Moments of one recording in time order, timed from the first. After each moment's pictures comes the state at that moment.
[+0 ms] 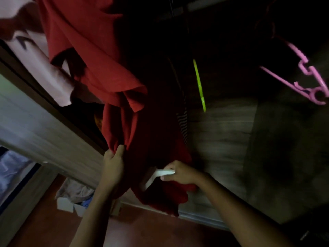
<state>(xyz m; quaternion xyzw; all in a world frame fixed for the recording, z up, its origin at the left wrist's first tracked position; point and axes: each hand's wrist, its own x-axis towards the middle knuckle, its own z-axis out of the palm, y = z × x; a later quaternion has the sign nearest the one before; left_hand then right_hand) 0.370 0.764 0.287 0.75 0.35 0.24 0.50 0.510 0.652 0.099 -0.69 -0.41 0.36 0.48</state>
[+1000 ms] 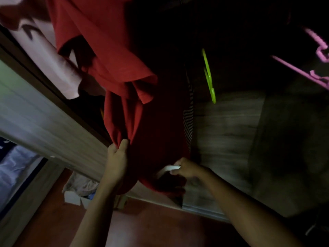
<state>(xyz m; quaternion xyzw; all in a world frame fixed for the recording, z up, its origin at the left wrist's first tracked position) 0.362 0.764 0.300 0.74 0.34 0.23 0.53 0.515 0.676 0.054 -0.76 -0.31 0.39 0.41</state>
